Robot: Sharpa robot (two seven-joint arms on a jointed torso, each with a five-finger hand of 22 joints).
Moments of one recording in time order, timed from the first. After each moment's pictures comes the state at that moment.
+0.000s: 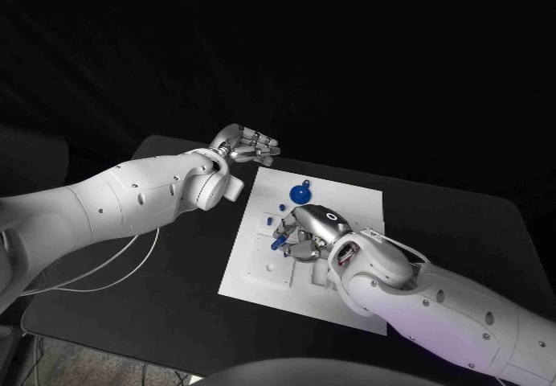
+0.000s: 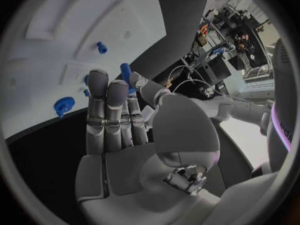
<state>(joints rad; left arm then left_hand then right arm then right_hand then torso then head) 1.26 -0.63 -0.12 1.13 -0.35 -0.34 0.27 1.41 -0.06 0.16 -0.02 0.15 1.07 0.13 0.07 0.06 1.15 0.11 0.06 0.06 1.29 0.07 0.07 0.12 0.08 1.11 0.06 0.08 0.40 0.79 -0.55 0.22 1.61 -1.77 -0.30 -0.30 1.24 -0.09 0.66 -0.23 0.05 1.26 0.08 0.06 0.07 1.33 0.04 0.06 0.06 1.44 -0.06 0.84 0.72 0.11 1.47 -0.09 0.49 1.07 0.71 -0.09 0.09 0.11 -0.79</state>
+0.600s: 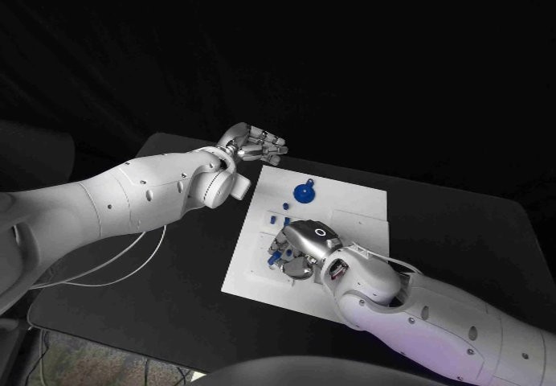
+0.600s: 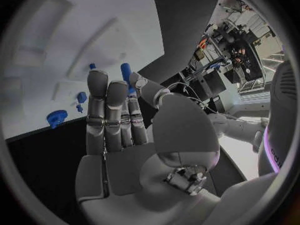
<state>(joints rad) 1.26 -0.63 -0.12 1.13 -0.34 -0.34 0.27 1.41 -0.06 0.16 -0.02 0.15 1.07 0.13 0.07 0.06 1.15 0.11 0.06 0.06 1.29 0.07 0.07 0.12 0.08 1.11 0.06 0.08 0.40 0.79 -0.51 0.13 1.57 -1.87 -0.30 -0.29 1.24 -0.09 0.66 -0.23 0.04 1.26 0.08 0.06 0.07 1.33 0.04 0.06 0.06 1.44 -0.06 0.83 0.72 0.11 1.47 -0.09 0.49 1.07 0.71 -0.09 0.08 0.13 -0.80</state>
